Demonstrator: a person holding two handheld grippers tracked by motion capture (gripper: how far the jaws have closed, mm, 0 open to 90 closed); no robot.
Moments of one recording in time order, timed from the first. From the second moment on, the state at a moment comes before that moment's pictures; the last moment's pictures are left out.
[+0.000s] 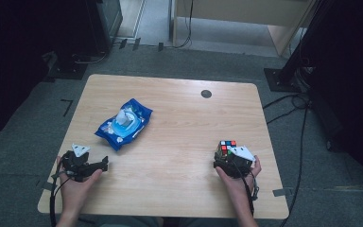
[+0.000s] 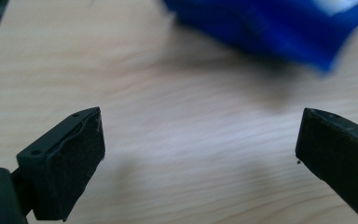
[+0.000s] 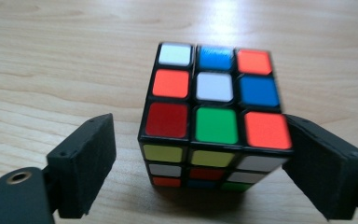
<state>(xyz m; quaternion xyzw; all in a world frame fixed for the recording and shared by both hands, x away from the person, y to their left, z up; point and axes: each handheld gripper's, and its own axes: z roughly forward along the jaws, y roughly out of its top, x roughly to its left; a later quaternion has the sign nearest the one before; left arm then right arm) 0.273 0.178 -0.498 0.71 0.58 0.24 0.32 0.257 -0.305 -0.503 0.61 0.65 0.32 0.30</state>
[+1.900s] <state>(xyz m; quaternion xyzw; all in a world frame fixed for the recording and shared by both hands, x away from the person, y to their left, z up) 0.225 0.059 -0.502 0.64 0.60 0.25 0.41 0.267 -0.266 -0.493 0.59 0.66 0.35 0.31</state>
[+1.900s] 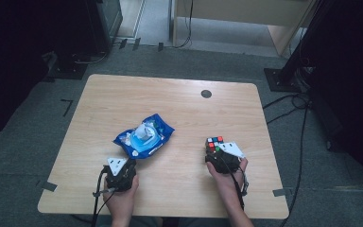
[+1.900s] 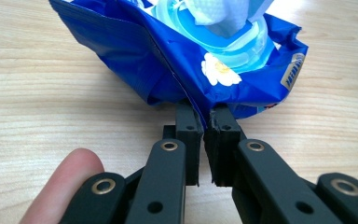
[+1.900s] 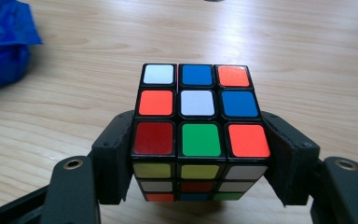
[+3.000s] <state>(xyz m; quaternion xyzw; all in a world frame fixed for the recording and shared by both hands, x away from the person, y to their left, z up) 0.287 0.095 -0.452 0.73 0.50 0.17 0.44 0.270 -0.241 -0.501 0.56 0.68 0.38 0.28</state>
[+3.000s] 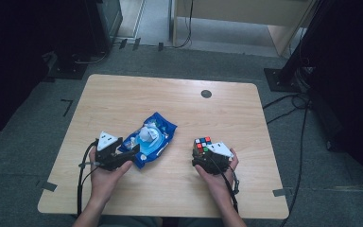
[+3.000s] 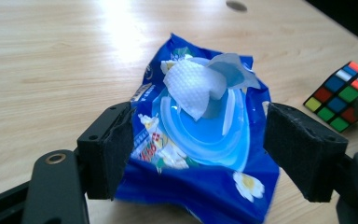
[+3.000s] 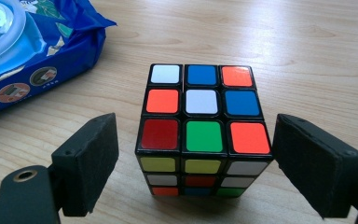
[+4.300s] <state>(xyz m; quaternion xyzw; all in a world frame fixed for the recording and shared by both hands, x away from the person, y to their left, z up) 0.359 0.074 -0.458 0.74 0.48 0.14 0.46 0.271 -0.244 -0.508 0.56 0.69 0.36 0.27</state>
